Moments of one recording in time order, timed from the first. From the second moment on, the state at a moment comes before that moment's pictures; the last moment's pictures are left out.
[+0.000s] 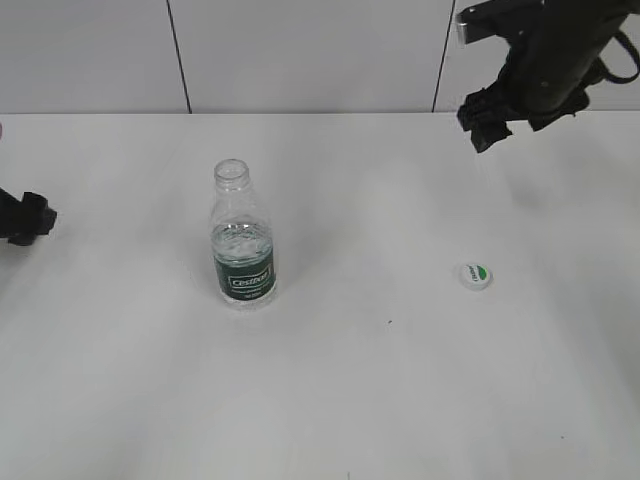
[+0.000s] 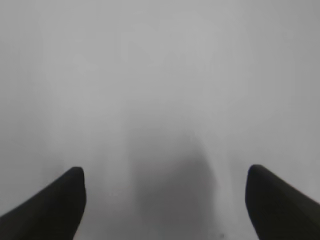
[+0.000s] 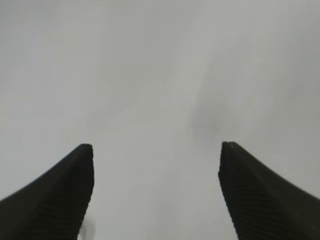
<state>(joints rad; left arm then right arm) 0.14 1.89 -0.82 0.51 -0.22 -0.14 0.28 1.99 -1.53 -0.20 0.74 -0.03</state>
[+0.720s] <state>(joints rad) 0.08 1.85 -1.51 0.07 1.16 0.04 0.28 1.99 -1.81 -0.05 1.21 -0.07</state>
